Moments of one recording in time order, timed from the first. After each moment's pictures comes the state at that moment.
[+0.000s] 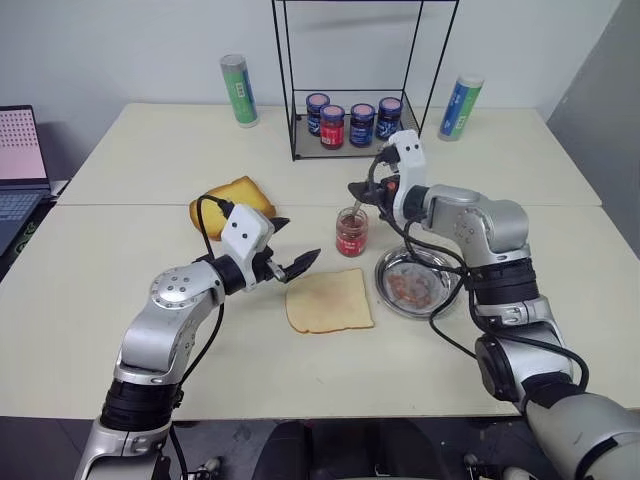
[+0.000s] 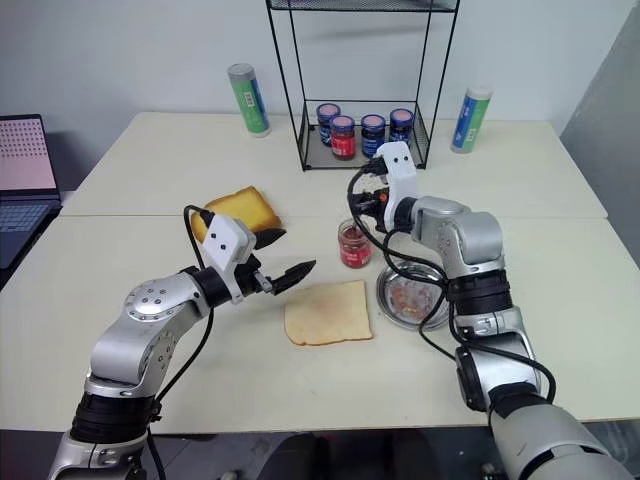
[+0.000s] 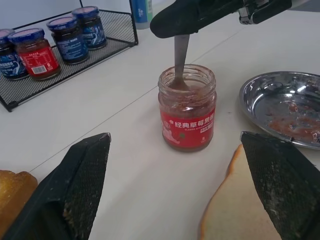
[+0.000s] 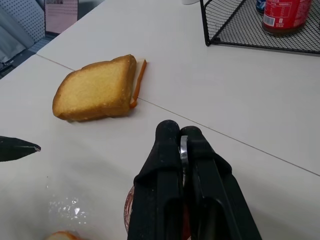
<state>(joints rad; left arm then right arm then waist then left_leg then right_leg) -0.33 0.52 0.01 -0.26 -0.30 0.47 -0.67 -0.98 -0.18 -0.05 0.25 0.36 0.98 0.43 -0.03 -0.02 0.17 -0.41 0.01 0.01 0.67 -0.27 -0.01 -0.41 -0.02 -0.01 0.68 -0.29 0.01</state>
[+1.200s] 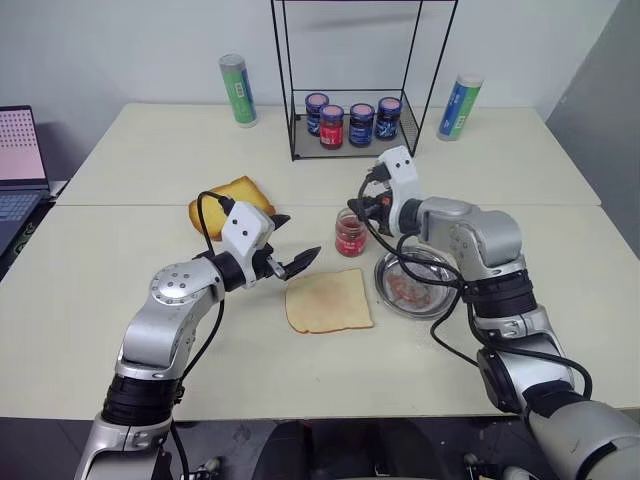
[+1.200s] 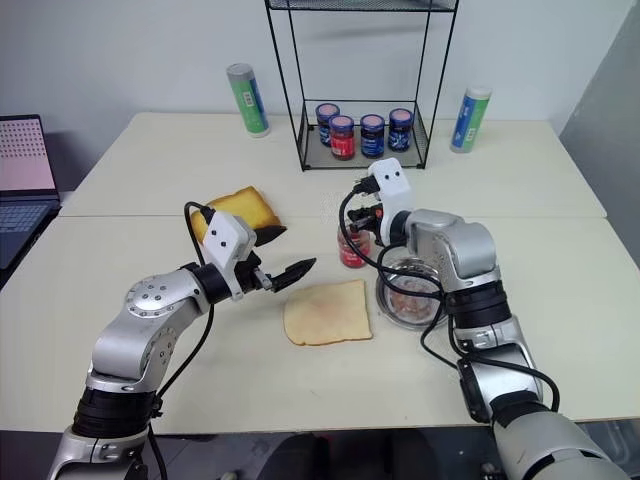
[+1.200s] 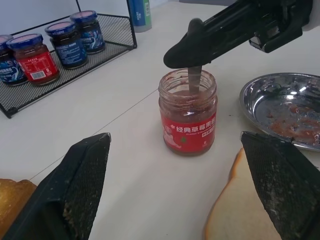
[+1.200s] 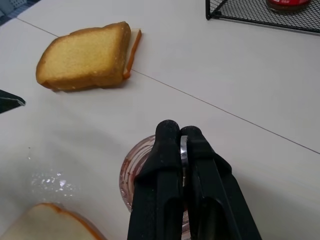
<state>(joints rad) -0.35 0.52 0.00 -0.24 -0.29 0.45 -0.69 -0.92 -0.19 0.04 0.15 0.33 1.02 0.41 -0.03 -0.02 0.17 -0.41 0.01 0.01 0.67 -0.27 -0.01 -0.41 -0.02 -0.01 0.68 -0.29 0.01</state>
